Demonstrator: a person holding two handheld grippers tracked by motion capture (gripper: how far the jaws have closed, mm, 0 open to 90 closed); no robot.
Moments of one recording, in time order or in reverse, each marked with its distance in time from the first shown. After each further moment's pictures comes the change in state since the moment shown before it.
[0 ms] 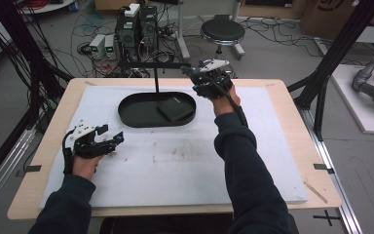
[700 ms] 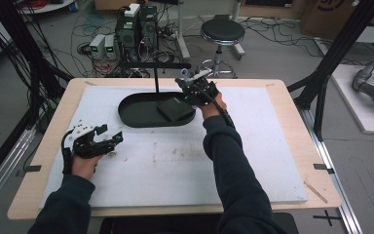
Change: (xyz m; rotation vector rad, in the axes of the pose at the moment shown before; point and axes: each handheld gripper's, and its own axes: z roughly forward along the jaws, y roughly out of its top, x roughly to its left) left arm 0.002 0.000 -0.002 -0.002 0.003 -0.005; right arm 0.026 -0.018 0.059 0.136 0.054 0.006
